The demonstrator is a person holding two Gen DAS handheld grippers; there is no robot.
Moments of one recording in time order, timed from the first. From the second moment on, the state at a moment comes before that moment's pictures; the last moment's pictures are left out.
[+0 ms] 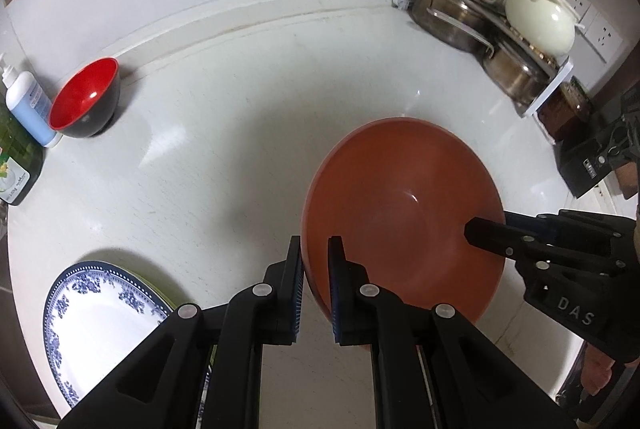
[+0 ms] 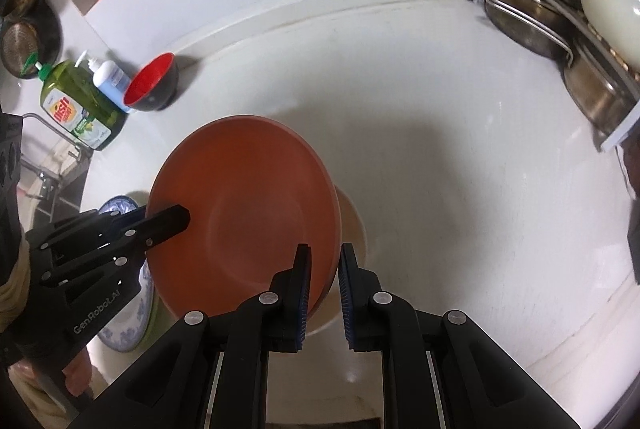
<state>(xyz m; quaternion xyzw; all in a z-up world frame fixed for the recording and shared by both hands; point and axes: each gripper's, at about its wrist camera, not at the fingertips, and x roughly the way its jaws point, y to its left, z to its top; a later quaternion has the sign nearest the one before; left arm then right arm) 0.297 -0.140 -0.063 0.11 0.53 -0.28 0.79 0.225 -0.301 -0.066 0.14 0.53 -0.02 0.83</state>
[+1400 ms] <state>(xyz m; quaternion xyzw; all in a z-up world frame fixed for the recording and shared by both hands) 0.320 -0.091 -0.034 0.11 0.48 -0.22 0.84 0.237 -0.278 -0.047 0.09 0.49 -0.02 0.87</state>
